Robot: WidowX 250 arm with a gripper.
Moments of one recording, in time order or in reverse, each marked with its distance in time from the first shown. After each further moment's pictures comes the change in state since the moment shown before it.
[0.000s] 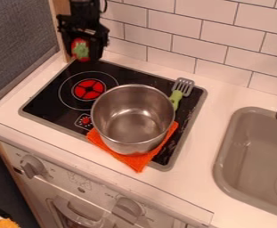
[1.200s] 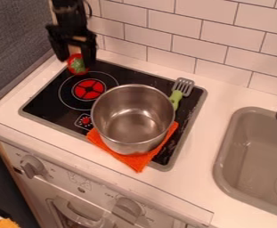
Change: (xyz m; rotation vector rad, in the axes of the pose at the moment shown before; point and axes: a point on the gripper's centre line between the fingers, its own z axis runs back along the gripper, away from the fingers) arm -0.003 0.016 0.006 -0.078 -0.114 0.019
